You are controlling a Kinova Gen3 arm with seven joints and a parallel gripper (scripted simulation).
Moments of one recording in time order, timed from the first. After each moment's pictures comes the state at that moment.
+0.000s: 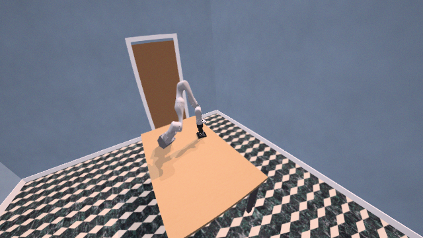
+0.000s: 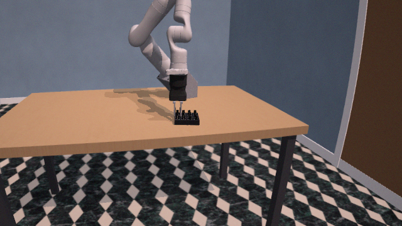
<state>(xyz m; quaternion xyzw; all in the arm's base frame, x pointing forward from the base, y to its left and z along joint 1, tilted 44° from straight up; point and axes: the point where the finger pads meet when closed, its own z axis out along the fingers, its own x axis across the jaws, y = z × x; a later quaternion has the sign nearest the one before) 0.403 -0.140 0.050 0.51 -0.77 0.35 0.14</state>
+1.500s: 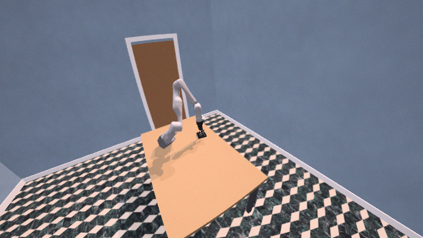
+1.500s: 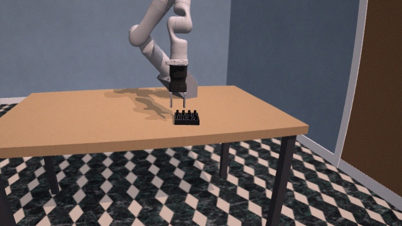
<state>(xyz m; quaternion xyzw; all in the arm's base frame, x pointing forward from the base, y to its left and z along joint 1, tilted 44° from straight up) 0.397 -0.114 0.078 0.51 -0.77 0.35 0.14</state>
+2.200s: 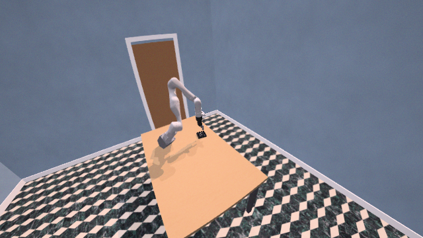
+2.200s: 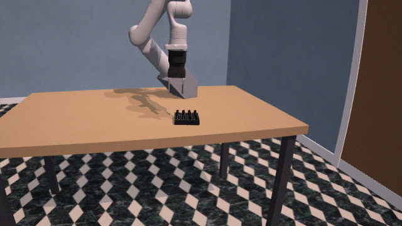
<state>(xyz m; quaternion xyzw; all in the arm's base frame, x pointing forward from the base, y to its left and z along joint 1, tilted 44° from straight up) 0.383 -0.076 0.125 0.51 -0.77 0.35 0.15</state>
